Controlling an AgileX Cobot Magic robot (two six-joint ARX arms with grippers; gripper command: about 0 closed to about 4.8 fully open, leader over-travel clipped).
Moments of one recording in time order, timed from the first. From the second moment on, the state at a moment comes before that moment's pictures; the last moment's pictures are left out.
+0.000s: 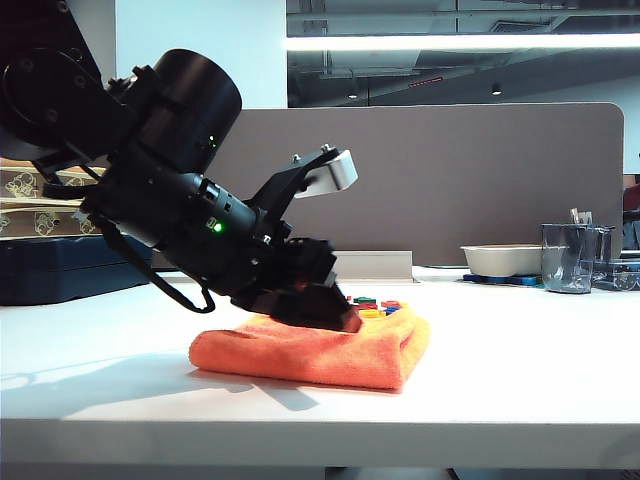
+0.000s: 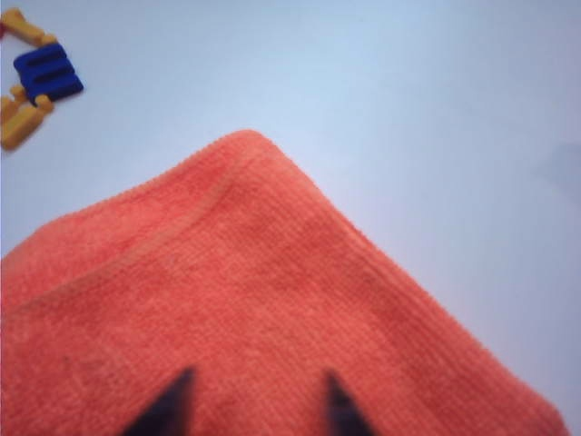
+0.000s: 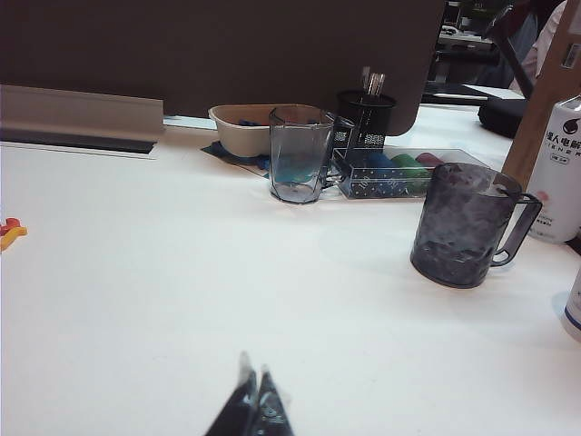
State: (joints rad) left arm -0.68 1.76 0.72 0.48 0.27 0.21; right arm -0.04 0.00 0.01 -0.02 0.02 -0.10
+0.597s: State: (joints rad) left arm -0.70 1.76 0.73 0.43 0.27 0.07; right arm -0.04 0.00 0.01 -0.02 0.02 -0.10
